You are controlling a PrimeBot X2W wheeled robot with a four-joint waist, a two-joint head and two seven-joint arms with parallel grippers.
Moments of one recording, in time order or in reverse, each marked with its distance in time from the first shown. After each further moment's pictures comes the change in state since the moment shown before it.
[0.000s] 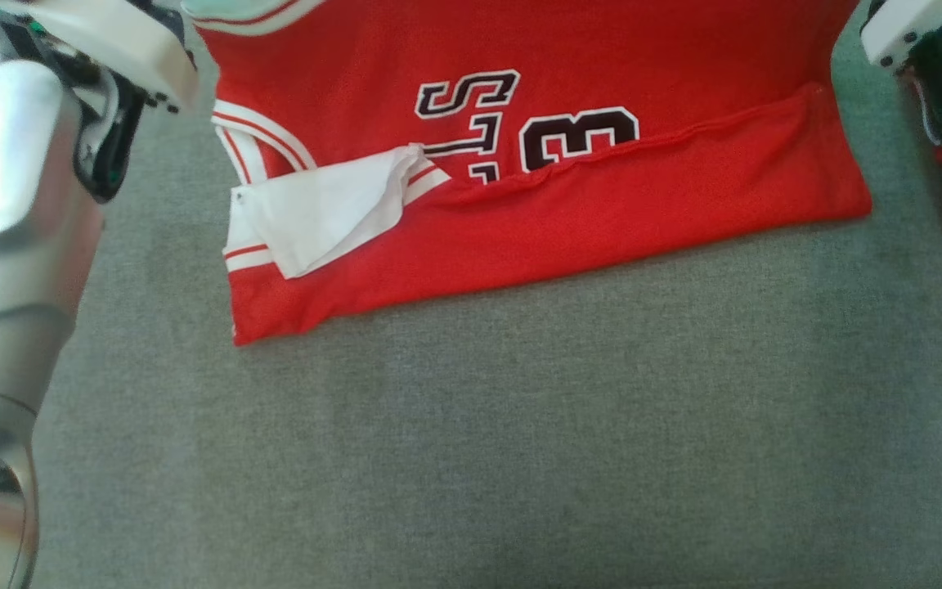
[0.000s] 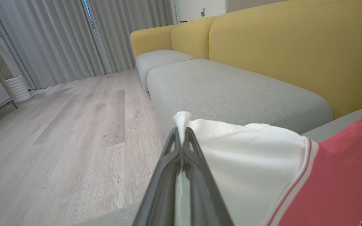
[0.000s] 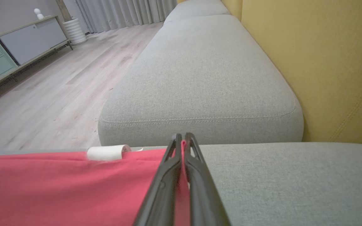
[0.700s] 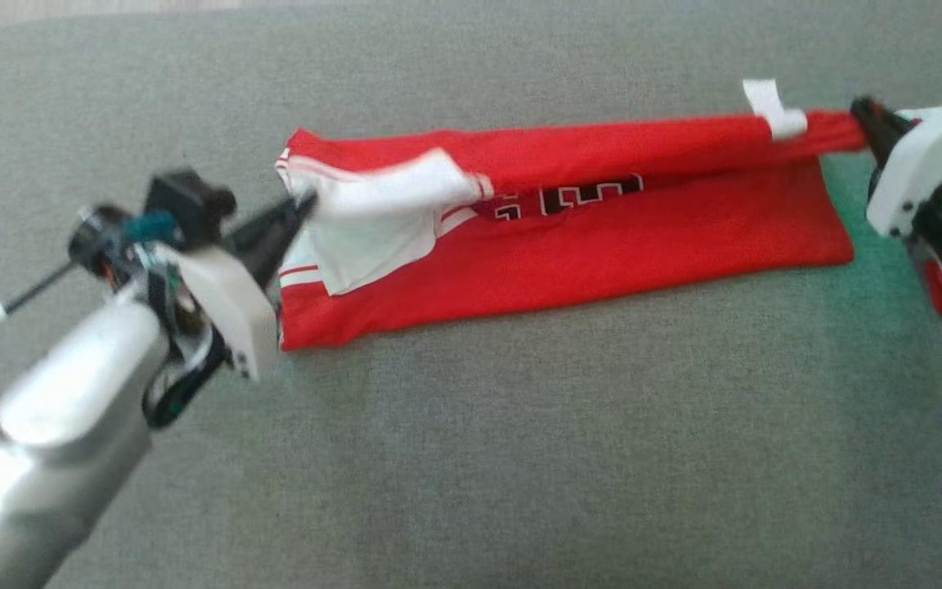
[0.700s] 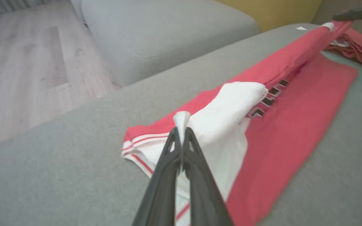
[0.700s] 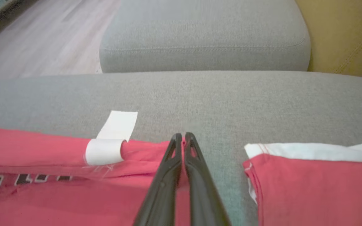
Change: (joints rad) left arm 0.331 0.164 -0.299 -0.326 -0.206 -0.025 0.205; right arm 0.239 -0.152 0.195 -0.114 0.210 0.000 0.208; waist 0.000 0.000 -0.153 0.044
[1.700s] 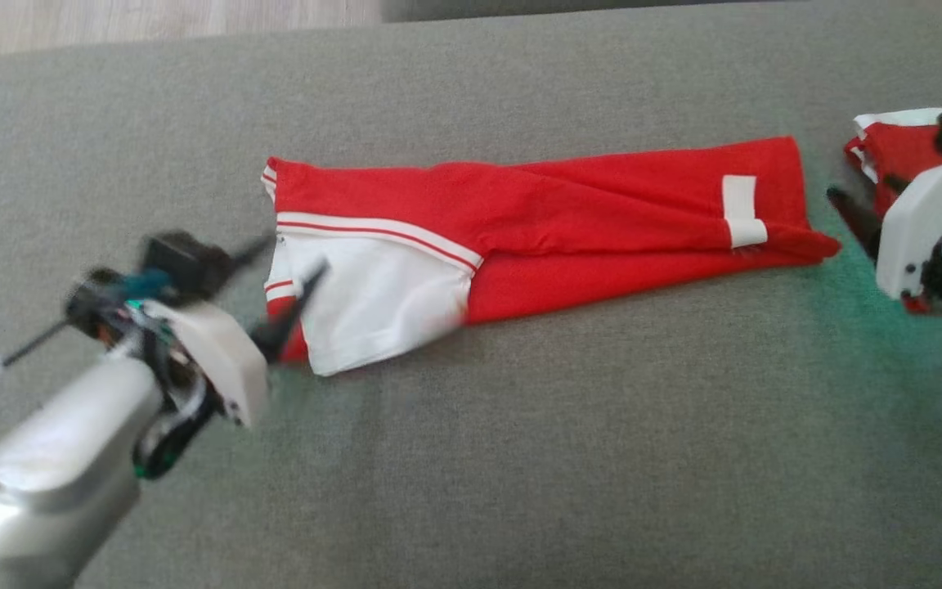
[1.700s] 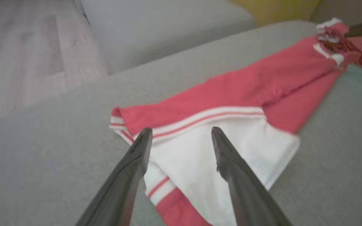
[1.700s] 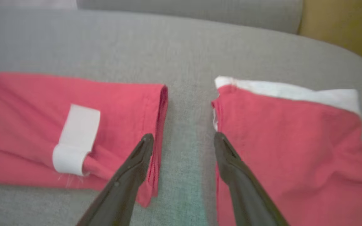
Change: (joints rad) left arm 0.117 0.072 -0.061 -0.101 -0.076 0.058 0.012; right arm 0.045 -0.100 0.234 -0.041 0.050 0.000 0.091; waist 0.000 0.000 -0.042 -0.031
